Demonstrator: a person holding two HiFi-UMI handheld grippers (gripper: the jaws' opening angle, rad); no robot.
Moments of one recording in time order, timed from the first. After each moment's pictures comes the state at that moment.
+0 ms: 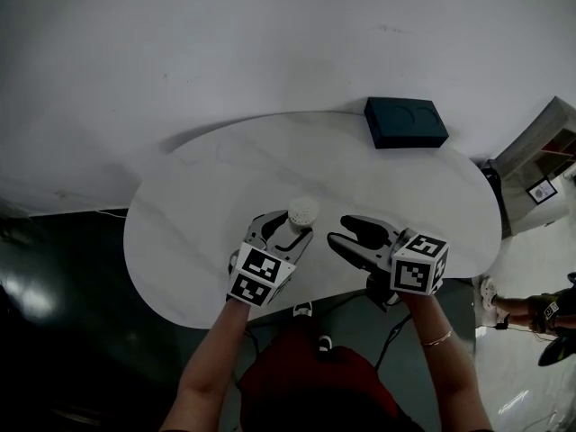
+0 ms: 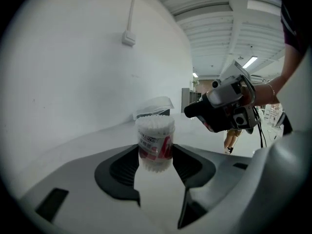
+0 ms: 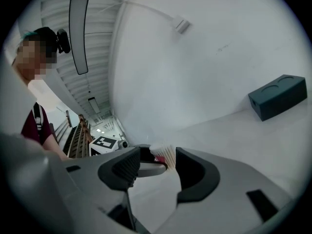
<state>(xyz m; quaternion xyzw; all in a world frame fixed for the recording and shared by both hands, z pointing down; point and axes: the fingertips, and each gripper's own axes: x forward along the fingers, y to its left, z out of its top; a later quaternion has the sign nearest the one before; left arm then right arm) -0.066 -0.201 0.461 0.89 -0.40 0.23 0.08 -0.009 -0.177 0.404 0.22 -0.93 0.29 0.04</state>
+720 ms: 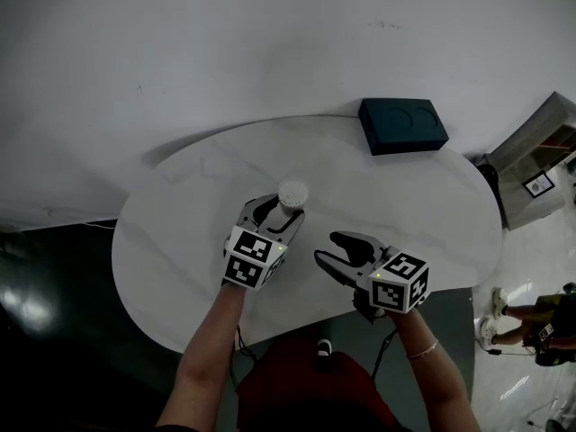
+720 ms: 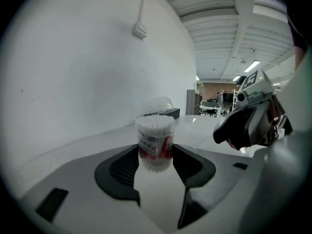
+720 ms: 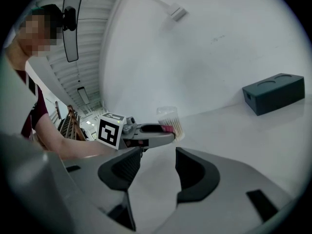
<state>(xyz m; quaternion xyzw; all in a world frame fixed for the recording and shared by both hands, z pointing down) -0.074 -0.294 0.483 0.89 -0.39 0.21 0.09 -0.021 -0.208 0.460 0.27 -0.91 0.29 0.10</state>
